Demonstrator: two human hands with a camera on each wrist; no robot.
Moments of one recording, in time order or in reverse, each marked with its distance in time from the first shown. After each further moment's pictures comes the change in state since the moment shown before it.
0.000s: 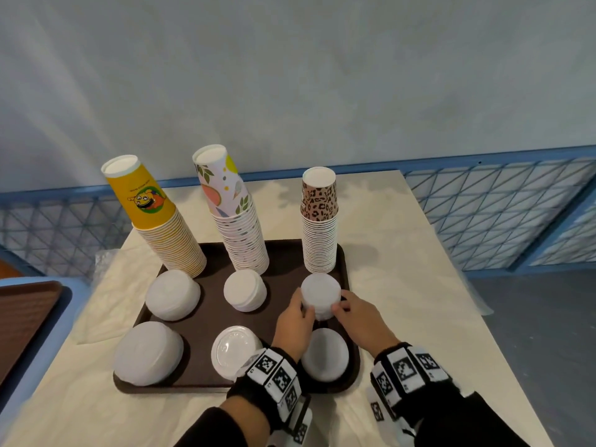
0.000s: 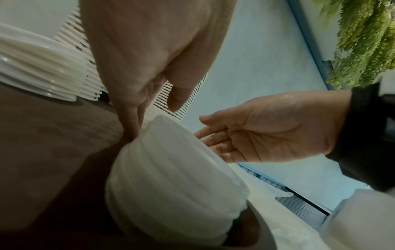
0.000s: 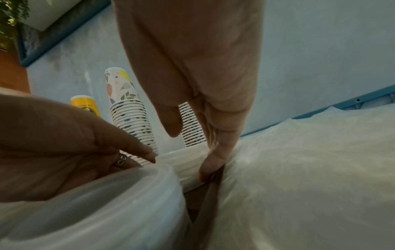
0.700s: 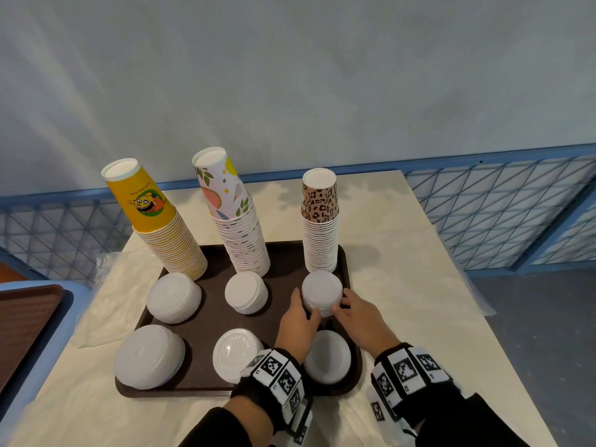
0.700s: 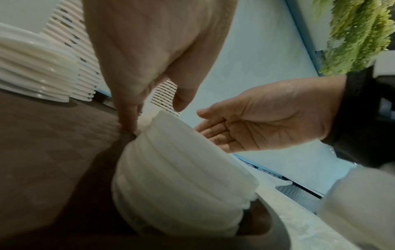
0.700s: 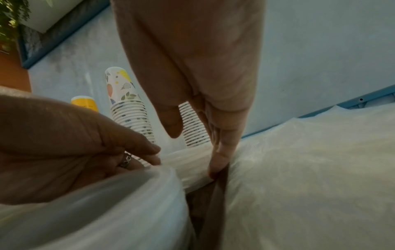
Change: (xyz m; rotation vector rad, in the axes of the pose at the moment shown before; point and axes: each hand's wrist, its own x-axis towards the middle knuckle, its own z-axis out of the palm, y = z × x) left_hand 0.002 0.002 0.001 0.041 0.003 -0.018; right_hand 0.006 0.004 0.005 0.016 0.017 -0.021
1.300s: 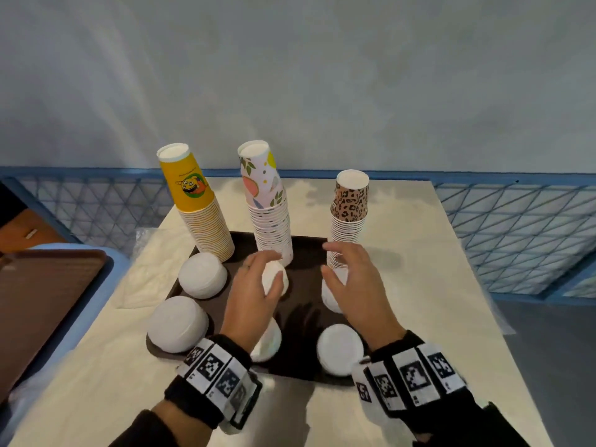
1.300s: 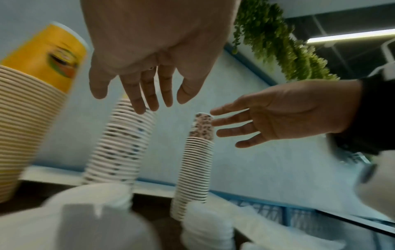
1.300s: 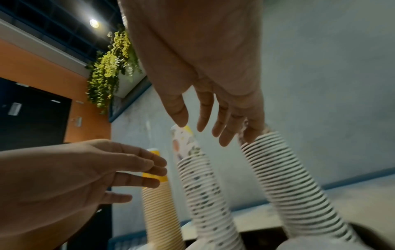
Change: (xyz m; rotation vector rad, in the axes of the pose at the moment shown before) left_hand -0.052 0.022 -0.106 0.175 0.431 0.421; right_hand -0.041 -0.085 -0.018 0.078 0.266 -0.531
